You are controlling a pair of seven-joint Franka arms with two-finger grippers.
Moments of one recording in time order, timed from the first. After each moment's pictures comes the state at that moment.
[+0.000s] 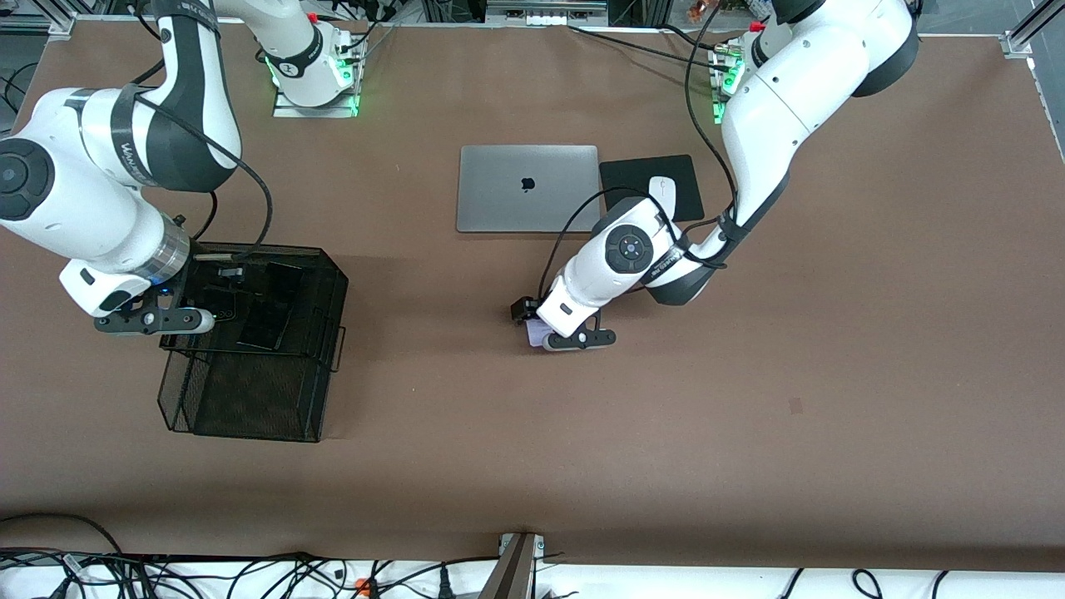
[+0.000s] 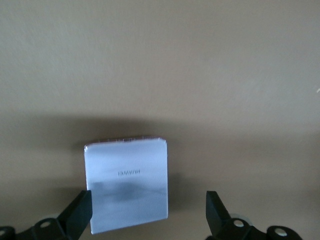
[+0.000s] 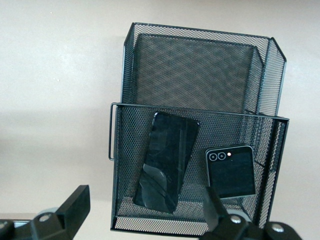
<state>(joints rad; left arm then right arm) -0.16 0.92 -0.59 -1.48 0.26 2.50 -0.88 0.83 0.34 -0.79 -1.67 0.23 1.89 -0.05</state>
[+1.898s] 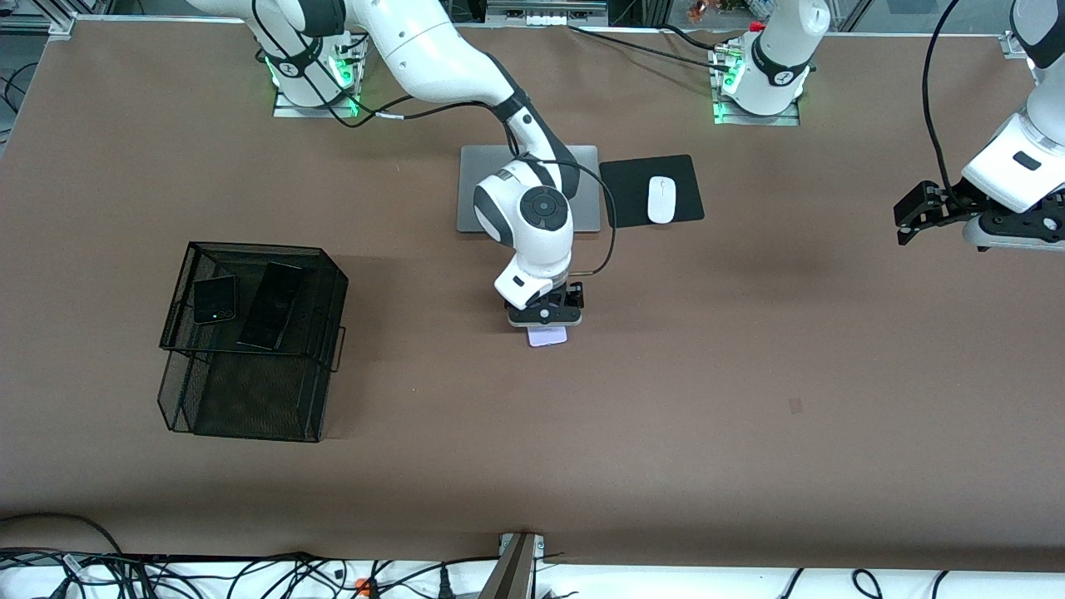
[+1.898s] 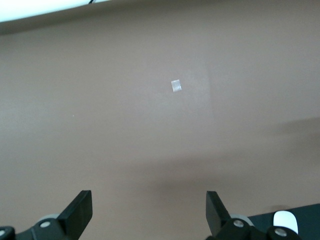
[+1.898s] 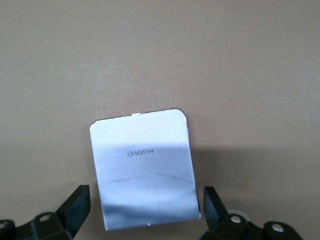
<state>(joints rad) -0.03 -0.04 0.01 -1.77 0.11 1.81 0.07 1.04 1.04 -0.36 -1.20 0.25 2.32 0.69</state>
